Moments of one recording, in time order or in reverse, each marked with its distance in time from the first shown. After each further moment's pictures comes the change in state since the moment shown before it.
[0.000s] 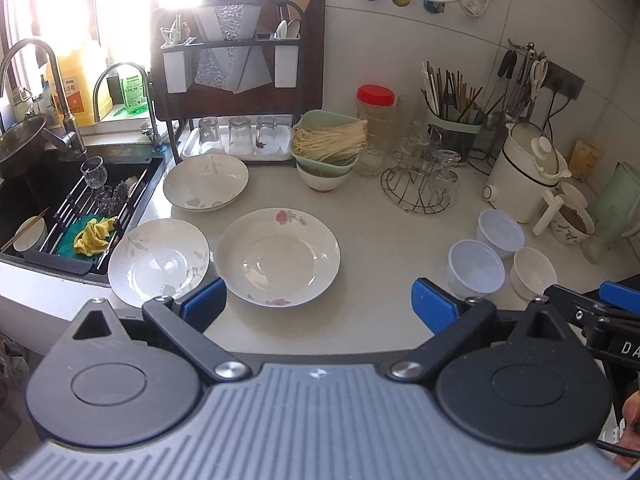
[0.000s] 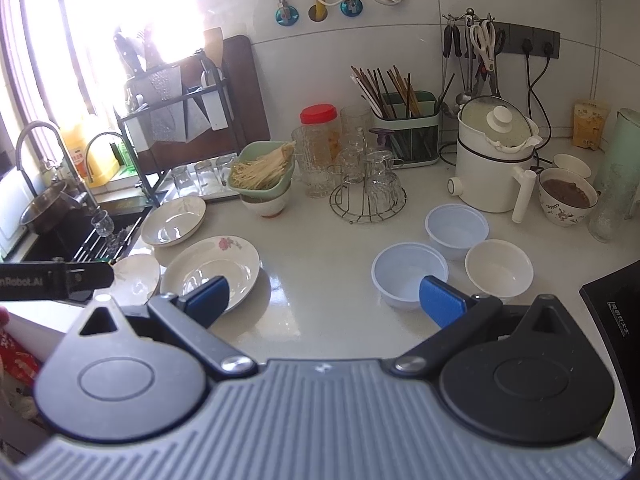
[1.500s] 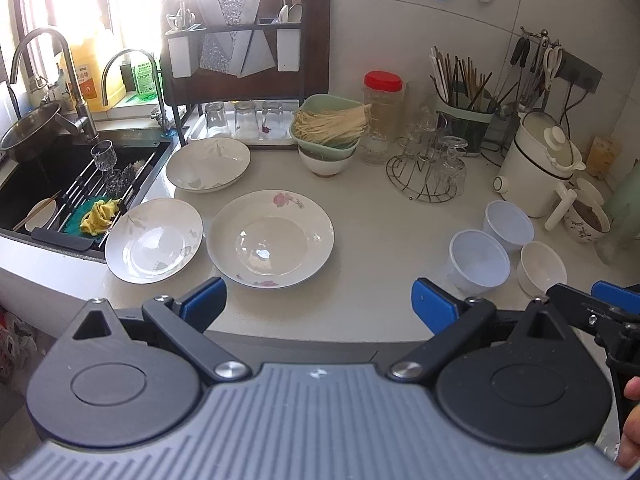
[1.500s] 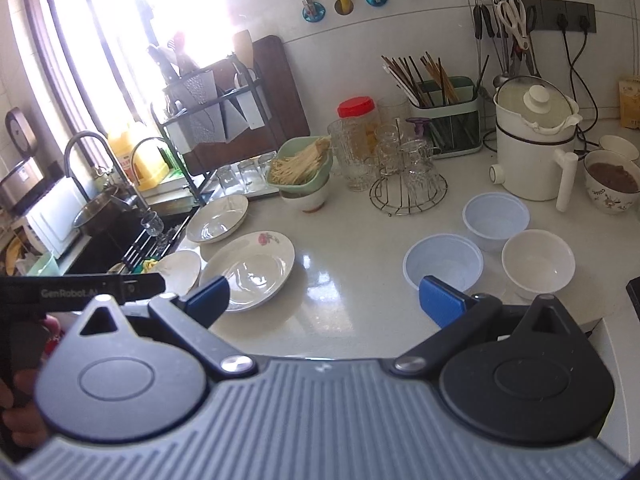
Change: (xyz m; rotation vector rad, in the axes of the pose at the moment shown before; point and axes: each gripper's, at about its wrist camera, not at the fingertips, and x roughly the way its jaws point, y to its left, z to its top) left arm 0.016 -0.039 -0.018 -0.030 0.021 0.066; right arm 0.008 -0.041 -0.005 0.033 0.013 0.203
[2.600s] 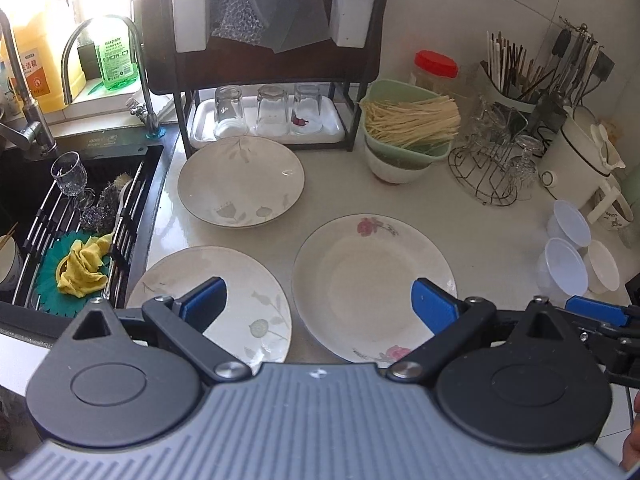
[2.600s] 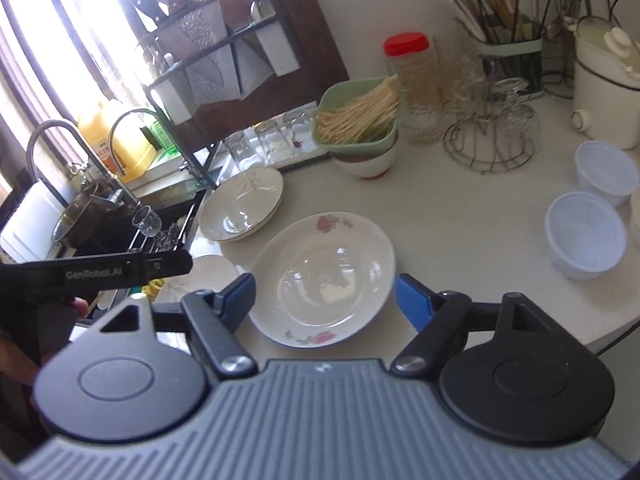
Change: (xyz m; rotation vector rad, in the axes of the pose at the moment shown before) left arm 0.174 0.213 0.098 0.087 0.104 -0.162; right arm 0.171 0.147 0.013 0.116 0.126 -0.056
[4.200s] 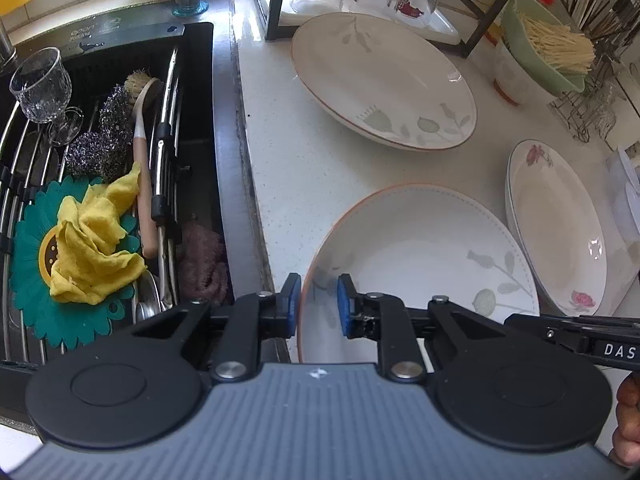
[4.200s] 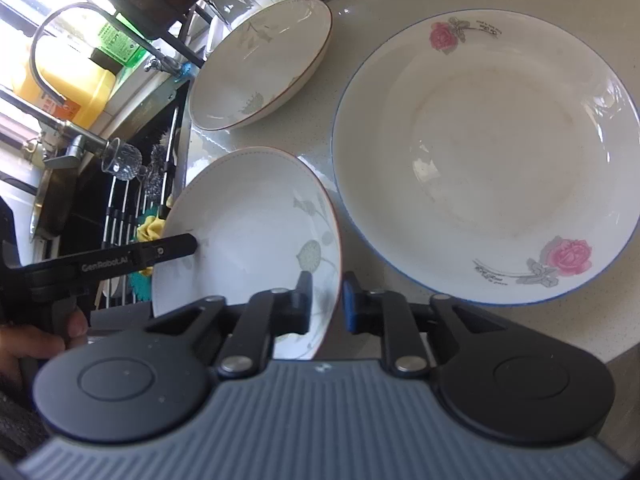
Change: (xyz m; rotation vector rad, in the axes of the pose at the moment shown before) left arm 0.160 0.218 -0.005 0.014 0.283 -0.147; right arm 0.213 0.103 -0.054 0.247 0.327 -0.003
